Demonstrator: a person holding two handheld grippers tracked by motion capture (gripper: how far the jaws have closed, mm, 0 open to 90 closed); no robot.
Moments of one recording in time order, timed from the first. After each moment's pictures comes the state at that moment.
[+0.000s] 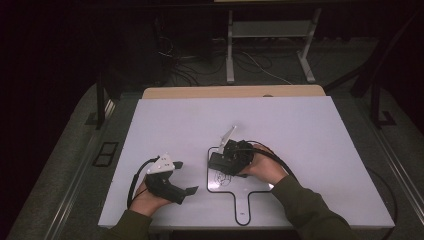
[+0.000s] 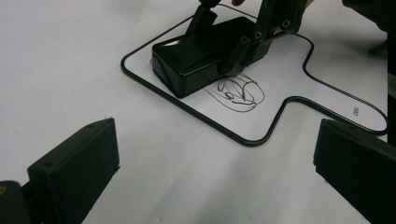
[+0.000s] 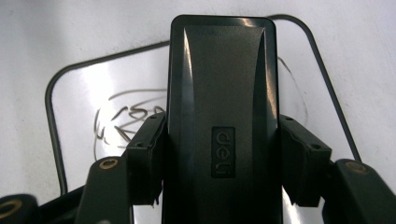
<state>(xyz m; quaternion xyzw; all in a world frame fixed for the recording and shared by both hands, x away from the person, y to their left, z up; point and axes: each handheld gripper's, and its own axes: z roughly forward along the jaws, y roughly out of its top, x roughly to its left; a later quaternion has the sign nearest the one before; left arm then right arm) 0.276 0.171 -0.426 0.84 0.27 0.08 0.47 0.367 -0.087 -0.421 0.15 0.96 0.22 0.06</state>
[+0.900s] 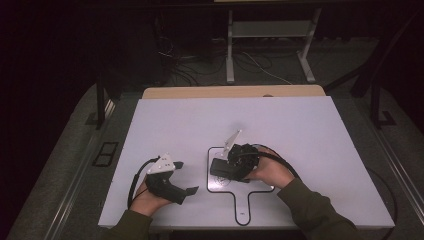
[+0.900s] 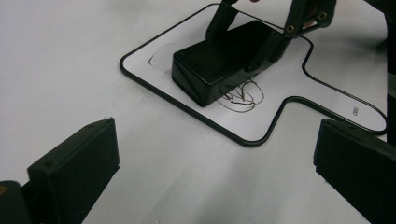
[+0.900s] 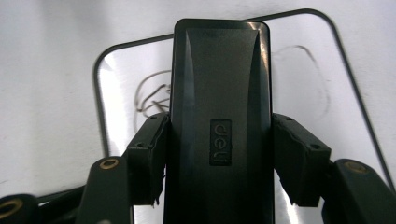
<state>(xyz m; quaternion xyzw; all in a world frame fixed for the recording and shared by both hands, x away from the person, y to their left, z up) 0.275 0.170 -0.426 0.84 0.27 0.08 0.47 0.348 -0.096 -0.414 0.12 0.97 0.23 0.04</state>
